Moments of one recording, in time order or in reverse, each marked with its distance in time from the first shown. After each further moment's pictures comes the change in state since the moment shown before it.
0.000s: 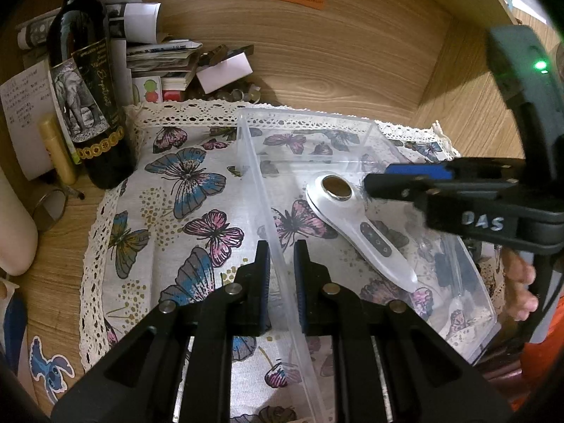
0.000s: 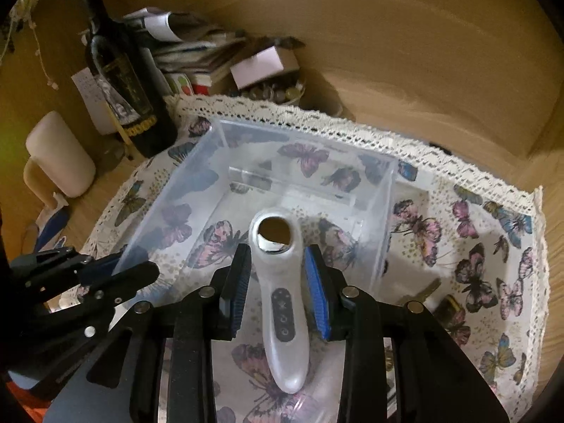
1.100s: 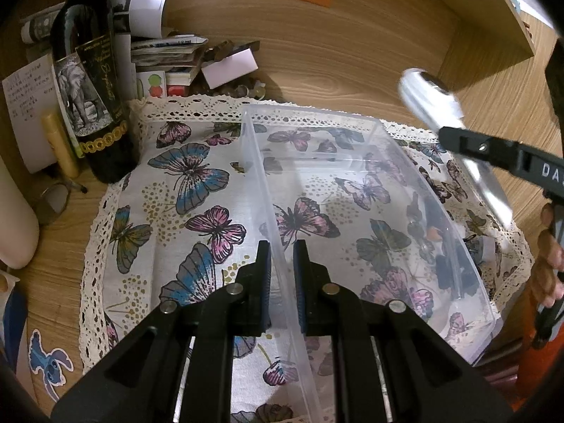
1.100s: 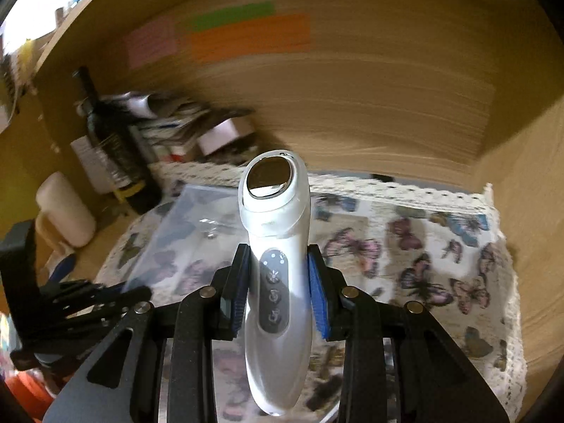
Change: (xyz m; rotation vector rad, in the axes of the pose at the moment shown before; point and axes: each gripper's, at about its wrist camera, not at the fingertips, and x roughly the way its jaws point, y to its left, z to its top) left arm 0.001 0.000 0.000 -0.022 0.015 0.013; right arm -0.061 -0.033 -0.005 0.113 -0.191 -0.029
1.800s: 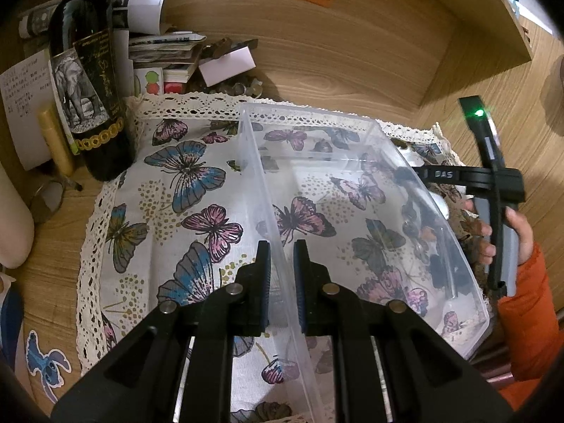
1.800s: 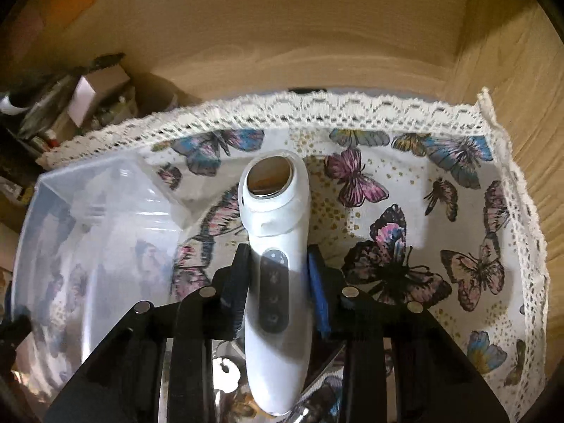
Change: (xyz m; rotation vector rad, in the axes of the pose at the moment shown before) left arm -0.001 0.002 0.001 -0.010 0.012 -0.029; right arm 0.093 -0.086 -0.014 0.203 0.225 -0.145
